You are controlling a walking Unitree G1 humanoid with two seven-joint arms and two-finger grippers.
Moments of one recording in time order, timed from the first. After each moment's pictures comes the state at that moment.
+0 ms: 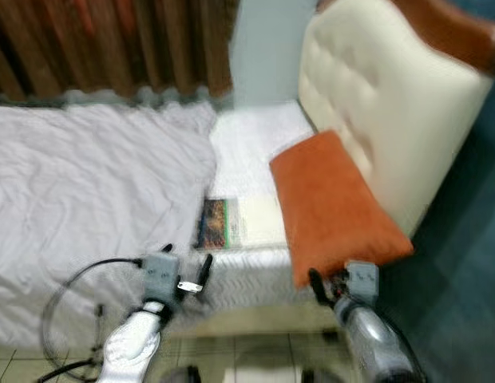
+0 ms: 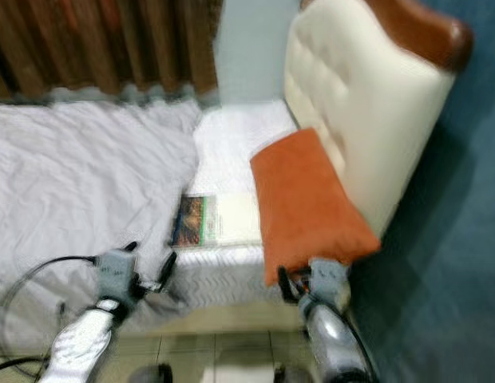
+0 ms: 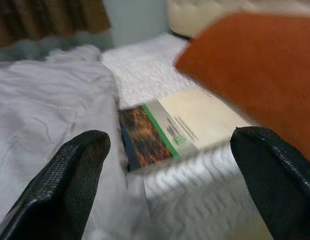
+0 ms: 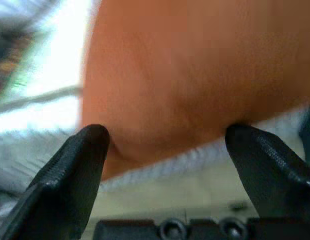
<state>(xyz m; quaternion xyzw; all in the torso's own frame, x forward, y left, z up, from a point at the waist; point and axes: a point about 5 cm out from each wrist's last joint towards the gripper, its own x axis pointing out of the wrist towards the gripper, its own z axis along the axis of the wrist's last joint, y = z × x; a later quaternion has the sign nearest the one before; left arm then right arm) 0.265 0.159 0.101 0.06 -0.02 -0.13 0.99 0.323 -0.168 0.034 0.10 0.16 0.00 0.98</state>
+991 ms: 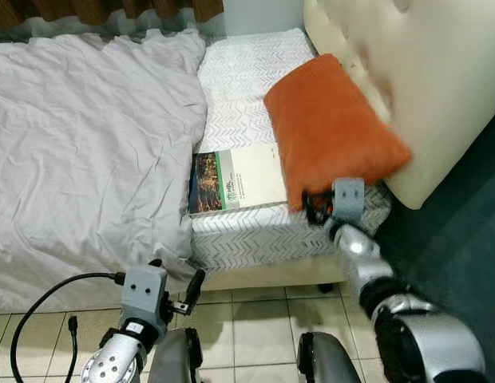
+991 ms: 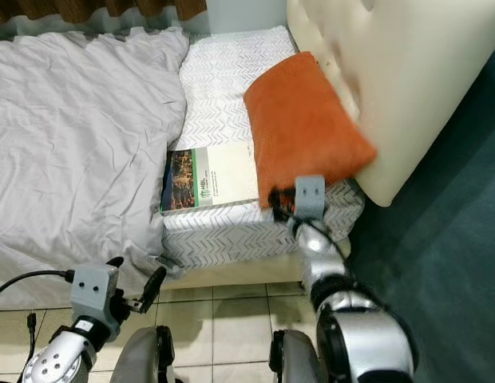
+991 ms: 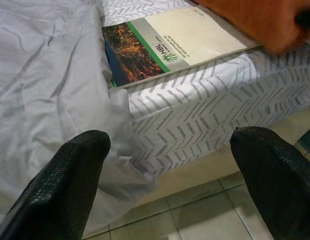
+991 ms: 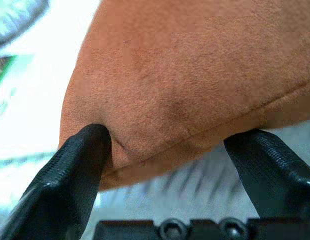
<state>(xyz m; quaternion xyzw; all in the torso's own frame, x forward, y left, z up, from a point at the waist) 0.231 0.161 0.111 0.04 0.03 -0.12 0.99 0.388 -0.151 0.127 0.04 0.05 0.01 1.00</state>
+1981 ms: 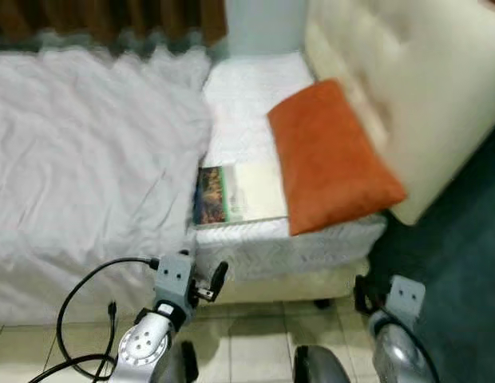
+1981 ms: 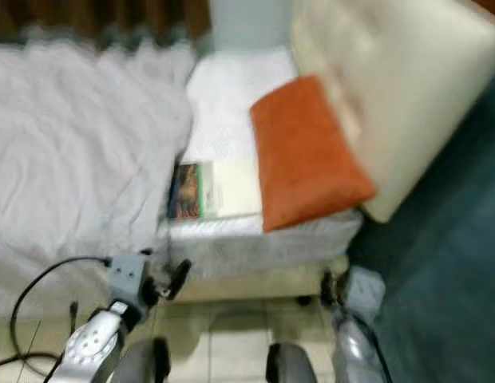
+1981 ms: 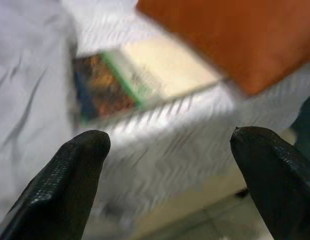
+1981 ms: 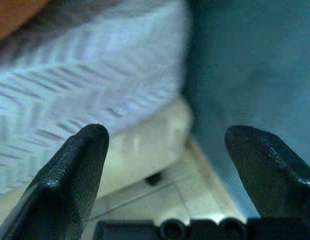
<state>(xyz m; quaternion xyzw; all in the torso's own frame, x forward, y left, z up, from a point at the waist) 0.269 0.128 0.095 0.03 0.02 -0.17 0.99 0.273 -0.223 0.021 0.07 0.10 -0.17 0.98</state>
